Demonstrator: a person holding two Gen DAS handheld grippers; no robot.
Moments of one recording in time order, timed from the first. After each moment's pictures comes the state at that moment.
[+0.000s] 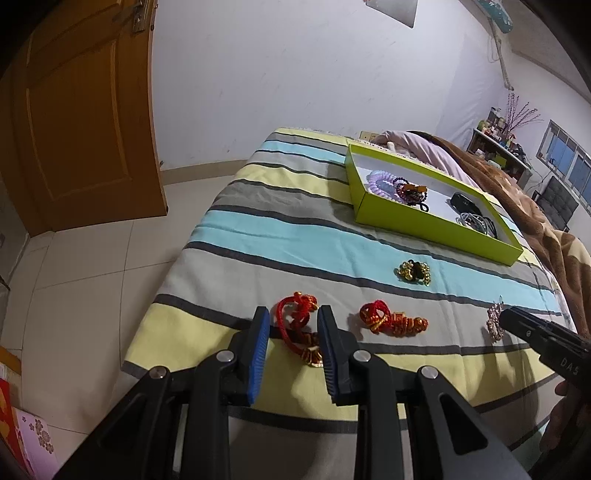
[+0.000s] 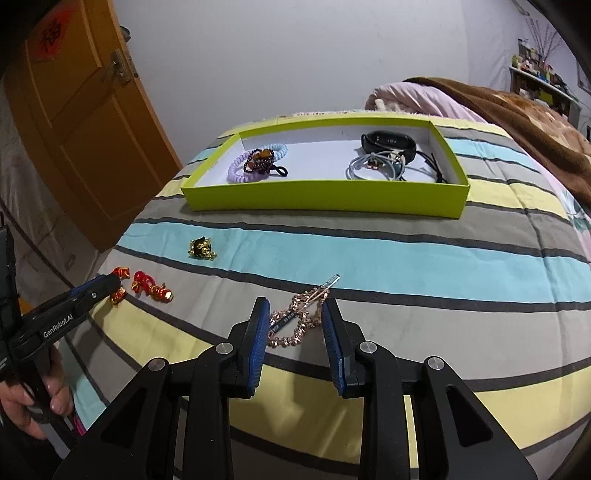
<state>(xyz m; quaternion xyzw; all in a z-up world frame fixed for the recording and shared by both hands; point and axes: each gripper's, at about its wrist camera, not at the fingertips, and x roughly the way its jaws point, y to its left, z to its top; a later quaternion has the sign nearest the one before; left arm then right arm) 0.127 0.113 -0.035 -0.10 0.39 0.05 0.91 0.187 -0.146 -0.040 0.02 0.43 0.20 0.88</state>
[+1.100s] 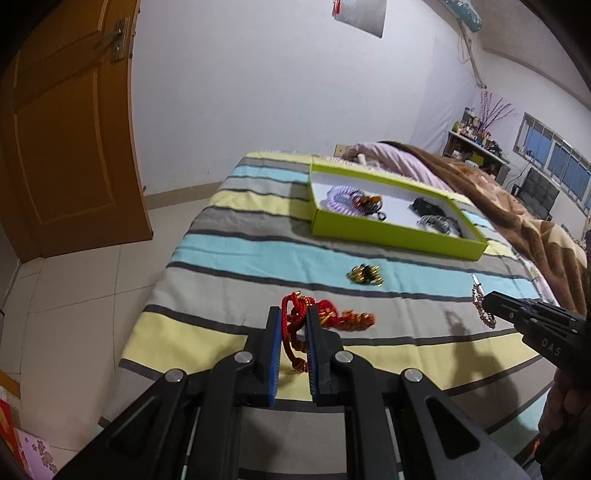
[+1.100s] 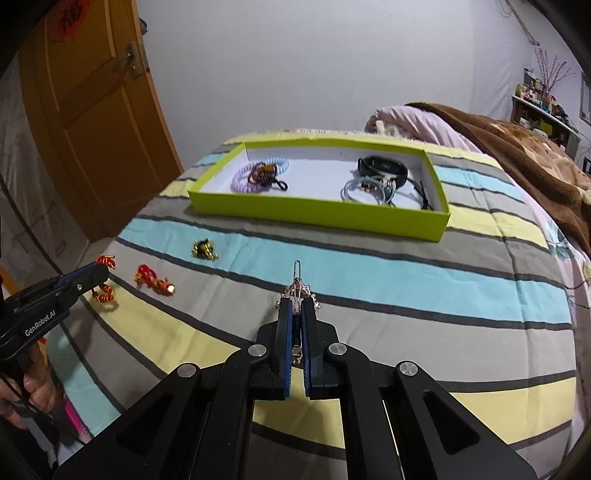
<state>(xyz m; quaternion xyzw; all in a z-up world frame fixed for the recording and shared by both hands) 0.104 0.087 -0.007 -0.08 0.35 0.01 0.93 0.169 -0.152 -0.017 -0.02 0.40 0.19 0.90</state>
